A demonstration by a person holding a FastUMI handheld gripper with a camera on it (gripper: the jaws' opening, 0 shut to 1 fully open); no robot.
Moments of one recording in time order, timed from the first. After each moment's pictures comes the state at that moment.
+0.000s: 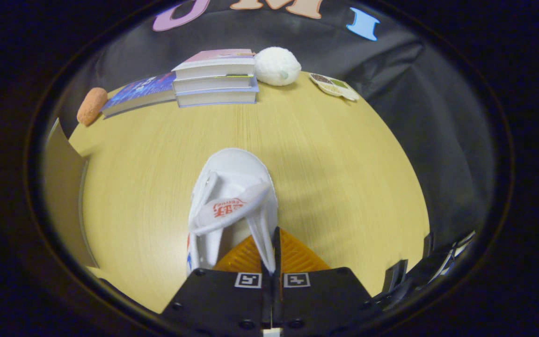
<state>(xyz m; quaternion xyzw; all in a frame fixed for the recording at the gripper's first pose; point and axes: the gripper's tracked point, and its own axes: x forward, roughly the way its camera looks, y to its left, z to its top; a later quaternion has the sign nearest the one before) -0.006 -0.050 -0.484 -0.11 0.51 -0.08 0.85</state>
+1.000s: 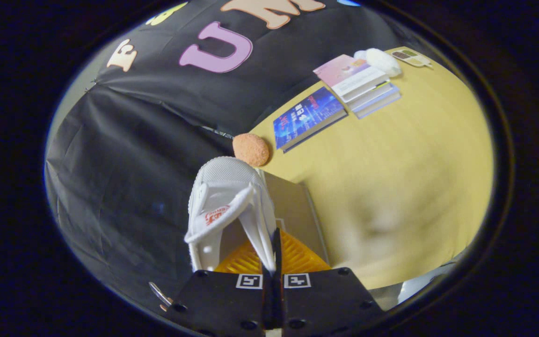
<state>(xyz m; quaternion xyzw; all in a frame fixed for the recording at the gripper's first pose) -0.077 0.275 -0.323 0.25 0.52 0.20 0.79</state>
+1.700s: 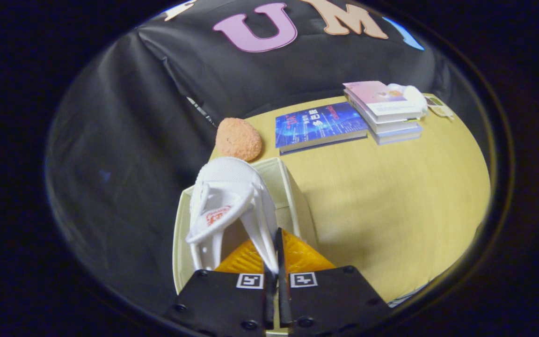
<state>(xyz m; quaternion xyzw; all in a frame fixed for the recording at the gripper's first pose) -0.056 0.352 -0.387 0.05 0.48 0.15 0.87</state>
